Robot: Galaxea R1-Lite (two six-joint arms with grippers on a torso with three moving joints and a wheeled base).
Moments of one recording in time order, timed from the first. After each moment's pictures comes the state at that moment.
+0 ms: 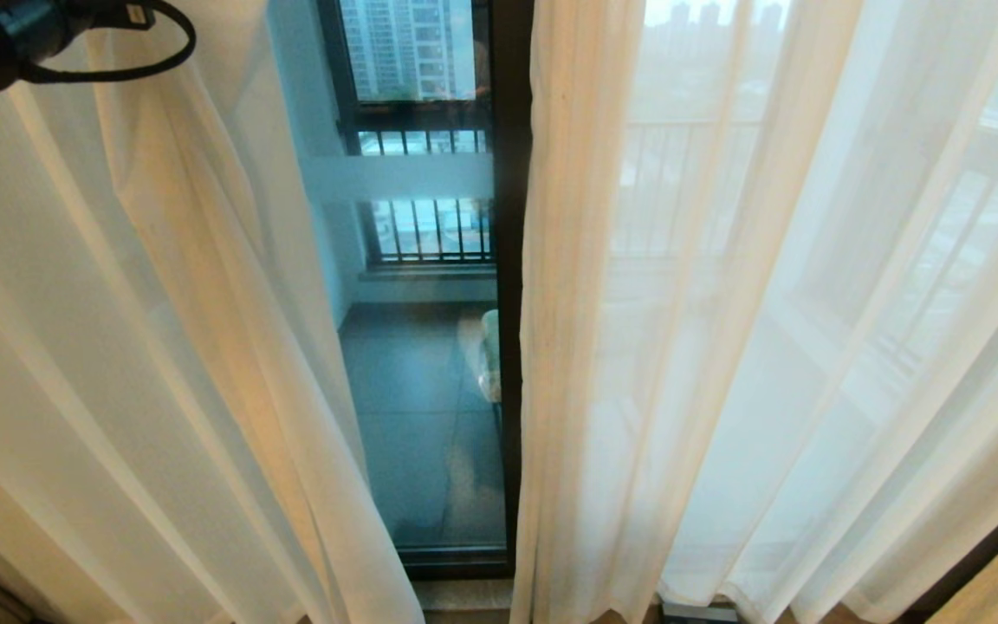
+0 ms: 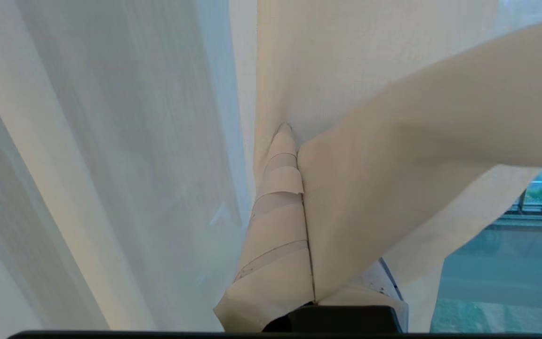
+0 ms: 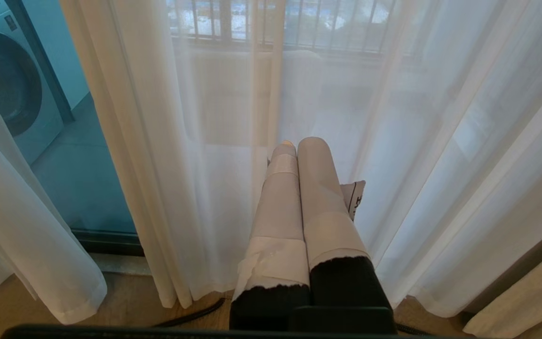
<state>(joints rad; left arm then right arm) -0.01 1.81 -1.85 -0.29 0.23 0.18 0.00 0.00 0.00 0.00 0.06 -0.07</state>
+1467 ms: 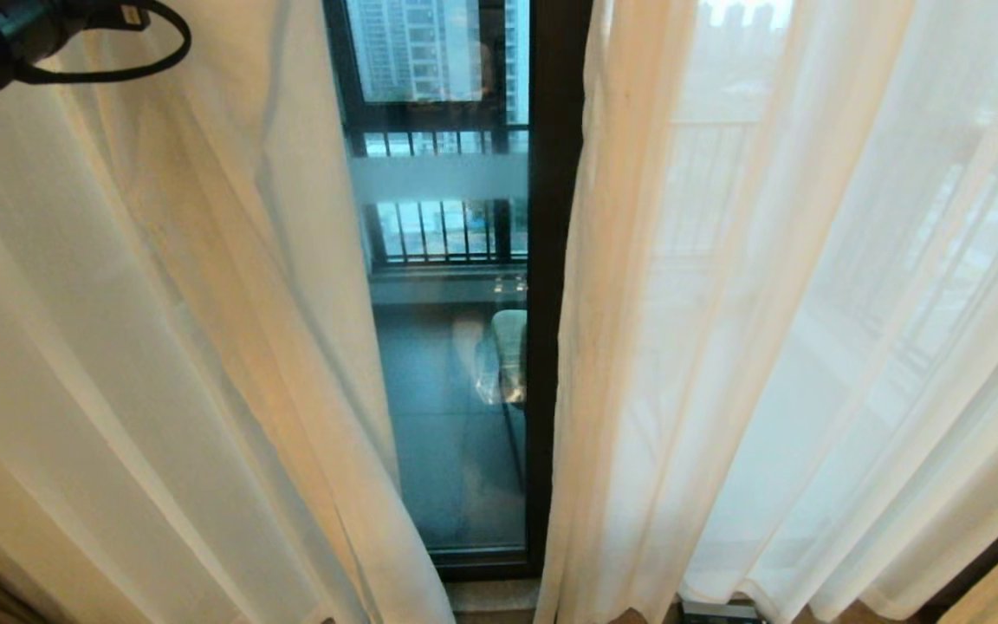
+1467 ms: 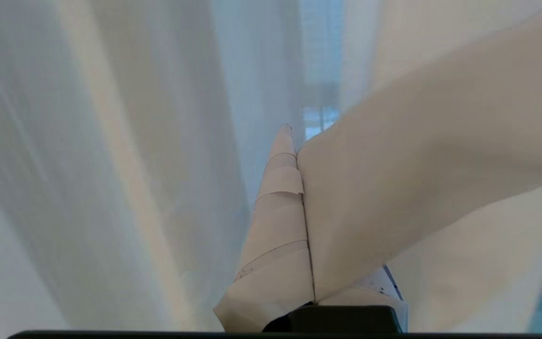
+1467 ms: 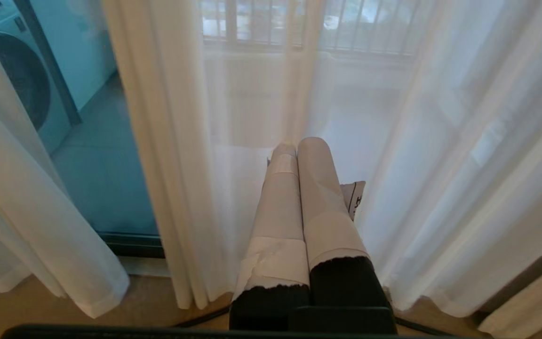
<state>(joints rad) -0.01 1.81 -1.85 -0.29 0.23 0.18 0.00 0.00 0.00 0.00 0.06 -0.07</state>
